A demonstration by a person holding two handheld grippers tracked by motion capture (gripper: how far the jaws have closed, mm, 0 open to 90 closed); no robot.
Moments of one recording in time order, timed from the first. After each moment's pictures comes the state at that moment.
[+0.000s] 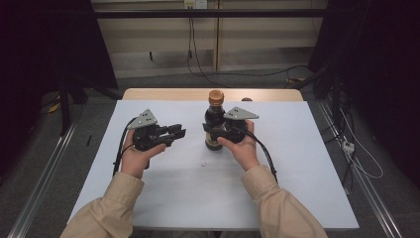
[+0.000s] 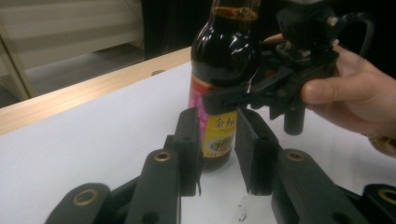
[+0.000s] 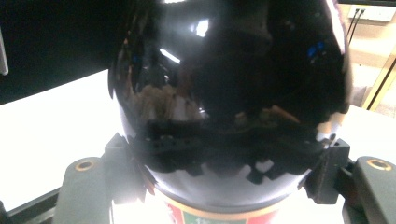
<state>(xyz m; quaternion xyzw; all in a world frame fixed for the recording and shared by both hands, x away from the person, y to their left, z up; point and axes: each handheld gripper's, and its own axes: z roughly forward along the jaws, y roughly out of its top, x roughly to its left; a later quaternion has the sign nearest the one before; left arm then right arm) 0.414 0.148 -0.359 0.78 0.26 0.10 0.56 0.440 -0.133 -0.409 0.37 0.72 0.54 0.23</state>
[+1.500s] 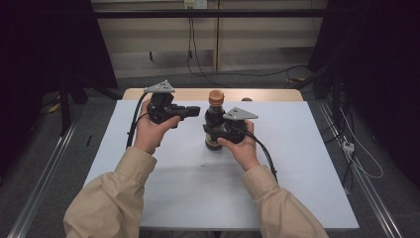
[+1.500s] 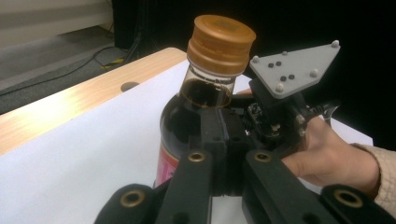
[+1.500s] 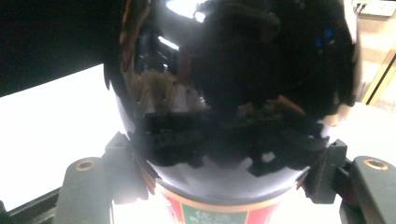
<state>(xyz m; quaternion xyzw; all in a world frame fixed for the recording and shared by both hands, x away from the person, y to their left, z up) 0.451 0.103 -0.298 0.80 0.25 0.03 0.54 0.440 -0.133 -0.410 0.37 0.73 0.53 0.23</state>
